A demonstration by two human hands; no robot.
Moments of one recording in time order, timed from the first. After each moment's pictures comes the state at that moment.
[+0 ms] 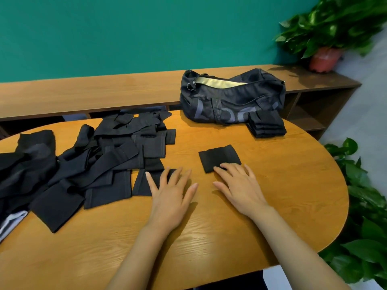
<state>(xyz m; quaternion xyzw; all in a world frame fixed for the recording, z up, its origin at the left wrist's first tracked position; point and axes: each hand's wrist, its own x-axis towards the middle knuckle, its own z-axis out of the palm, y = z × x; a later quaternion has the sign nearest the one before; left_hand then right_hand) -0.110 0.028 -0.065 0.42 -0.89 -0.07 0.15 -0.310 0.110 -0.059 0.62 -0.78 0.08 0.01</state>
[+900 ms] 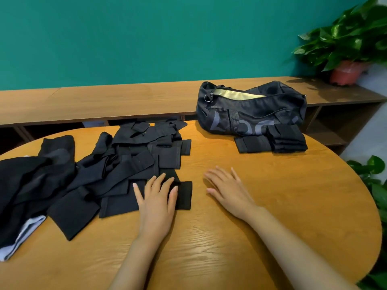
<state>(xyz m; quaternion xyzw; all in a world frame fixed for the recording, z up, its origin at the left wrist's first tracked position) -0.071 -0.011 -0.079 0.50 -0.82 -0.06 0.27 -0.287 0.048 -0.059 0.70 -0.70 0.12 -0.07</state>
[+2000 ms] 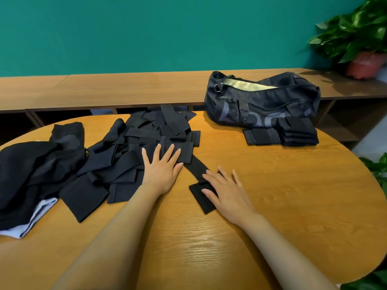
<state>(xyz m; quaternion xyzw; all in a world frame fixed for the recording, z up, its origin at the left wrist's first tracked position) -0.077 -0.091 -0.075 0.48 -0.87 0.02 0.03 -0.251 0.062 -0.080 0.68 -0.72 0.14 -0.07</state>
